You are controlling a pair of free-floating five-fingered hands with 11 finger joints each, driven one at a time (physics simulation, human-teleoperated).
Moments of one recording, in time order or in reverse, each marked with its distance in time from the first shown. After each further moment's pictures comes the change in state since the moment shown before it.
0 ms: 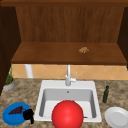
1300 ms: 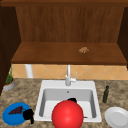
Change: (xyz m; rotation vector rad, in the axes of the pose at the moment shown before) left hand 0.000 0.000 0.000 0.000 0.000 0.000; right hand -0.031 0.004 -0.066 -0.260 -0.076 0.018
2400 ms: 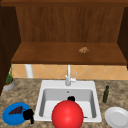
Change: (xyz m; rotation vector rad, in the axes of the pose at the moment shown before) left hand 0.000 0.000 0.000 0.000 0.000 0.000; right hand 0.014 -0.012 -0.022 0.021 0.072 0.118
